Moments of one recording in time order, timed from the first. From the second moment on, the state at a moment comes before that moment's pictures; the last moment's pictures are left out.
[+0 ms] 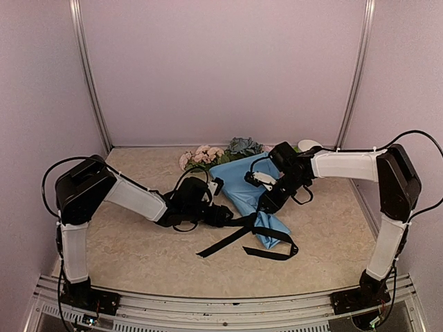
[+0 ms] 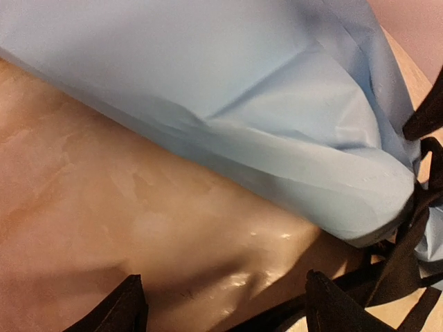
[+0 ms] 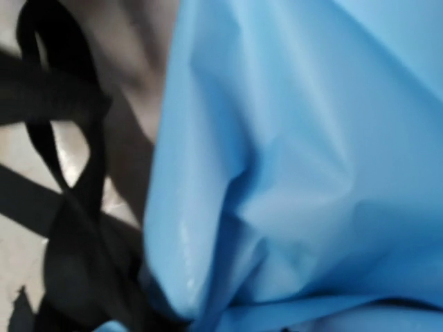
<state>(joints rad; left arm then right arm) -0.84 2.04 1.05 0.35 0.05 -0.34 0.61 1.86 1.31 -0.61 -0.32 -0.27</state>
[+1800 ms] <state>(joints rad) -0.94 2.00 0.99 0.29 0.25 -0.28 0.68 1.86 1.33 -0.60 -0.31 -0.33</state>
